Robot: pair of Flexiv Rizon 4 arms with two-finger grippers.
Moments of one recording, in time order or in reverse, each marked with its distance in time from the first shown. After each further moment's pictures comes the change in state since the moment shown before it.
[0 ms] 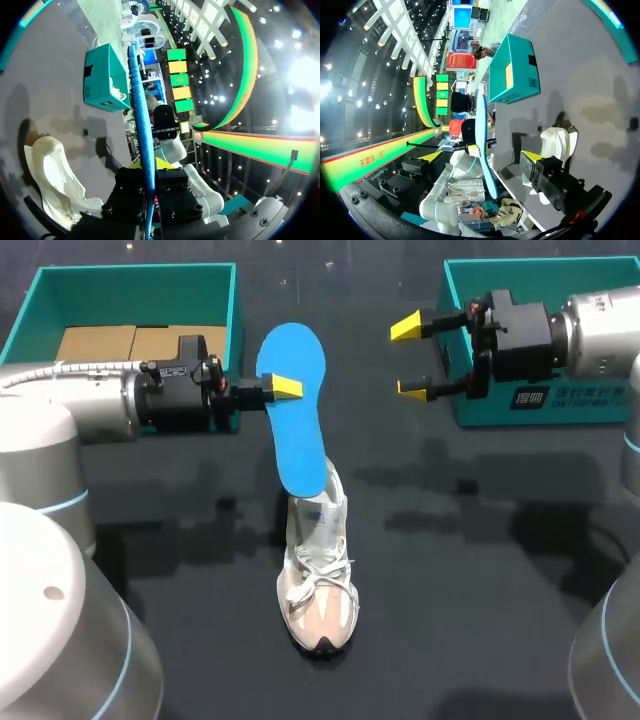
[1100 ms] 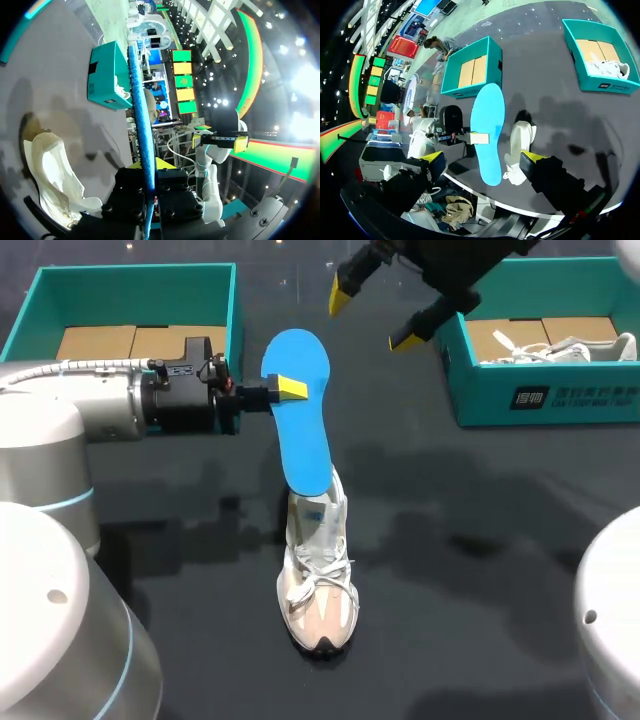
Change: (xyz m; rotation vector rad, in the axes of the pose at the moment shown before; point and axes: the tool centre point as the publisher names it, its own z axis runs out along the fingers) left arm -0.004 -0.001 0.006 0.000 -0.023 -0.050; right arm 0.087 -0.035 0.033 0.033 -0.706 -0.123
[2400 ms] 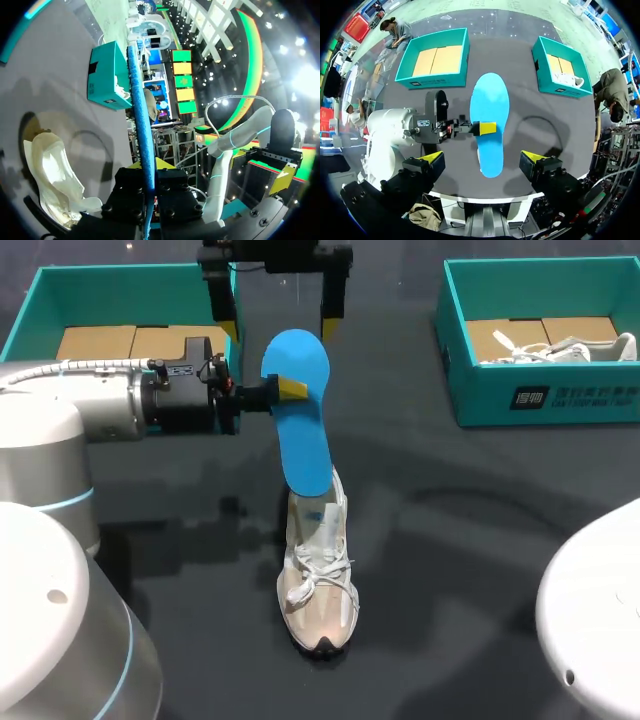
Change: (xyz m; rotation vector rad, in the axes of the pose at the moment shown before) left arm 0.000 0.000 0.000 0.000 0.000 0.000; right arm 0.076 -0.022 0.040 0.025 -0.633 -0.012
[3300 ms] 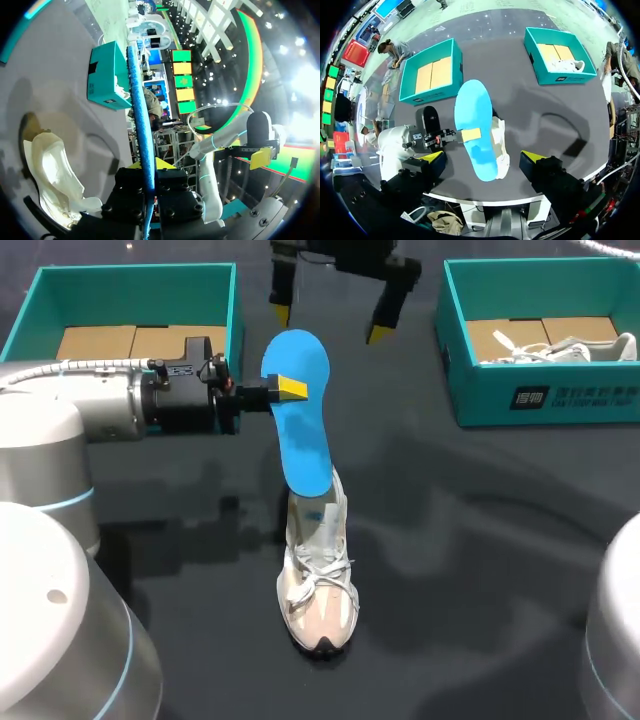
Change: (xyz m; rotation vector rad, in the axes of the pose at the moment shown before) left arm 0.000 0.000 0.000 0.000 0.000 0.000; right arm -0.052 0.004 0.001 -0.028 0.192 0.173
